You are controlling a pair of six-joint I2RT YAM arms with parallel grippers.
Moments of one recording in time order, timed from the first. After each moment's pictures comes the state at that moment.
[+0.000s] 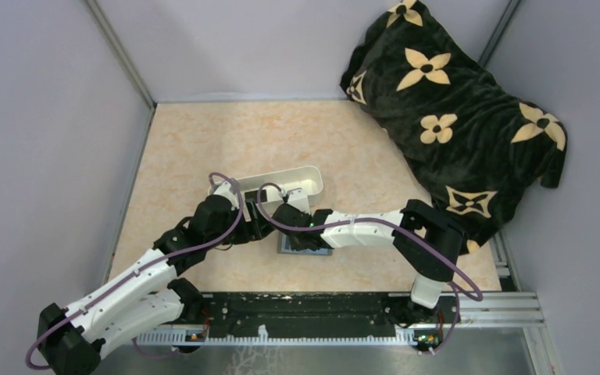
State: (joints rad) left arm -0.73 0.80 0.54 -0.36 -0.04 -0.80; right arm 1.14 1.73 1.05 -0.41 0.38 0.75
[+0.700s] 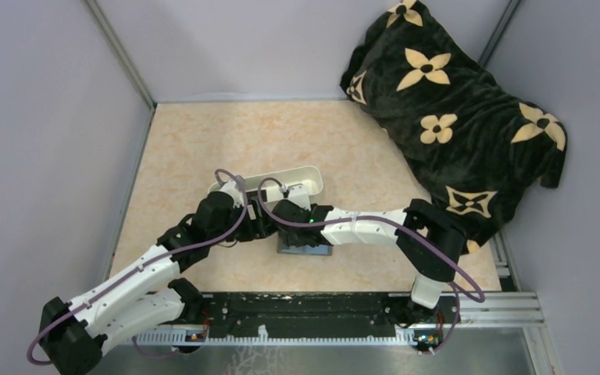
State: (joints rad) left arm -0.73 0.86 0.55 -0.28 0.06 -0.80; right arm 1.13 1.72 1.06 -0.44 0.39 0.76
